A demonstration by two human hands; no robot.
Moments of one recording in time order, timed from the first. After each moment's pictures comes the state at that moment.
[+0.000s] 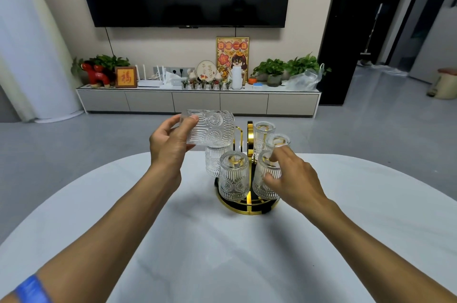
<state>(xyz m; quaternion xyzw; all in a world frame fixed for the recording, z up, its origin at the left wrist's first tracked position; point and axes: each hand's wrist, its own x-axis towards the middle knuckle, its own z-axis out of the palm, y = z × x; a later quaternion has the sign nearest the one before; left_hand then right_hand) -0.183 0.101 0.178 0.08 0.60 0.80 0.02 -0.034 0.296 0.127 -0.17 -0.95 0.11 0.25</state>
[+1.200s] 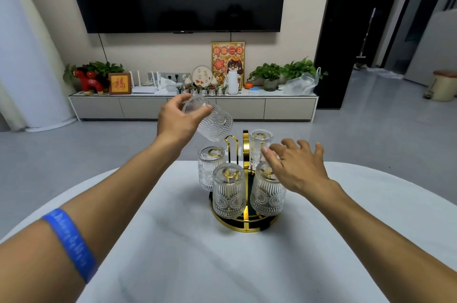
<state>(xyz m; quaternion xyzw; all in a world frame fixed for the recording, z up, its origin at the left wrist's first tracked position) -0.239 0.154 0.210 0.21 0.75 0.62 -0.06 -0.073 0.342 0.148 -0.24 -0.96 0.01 0.15</state>
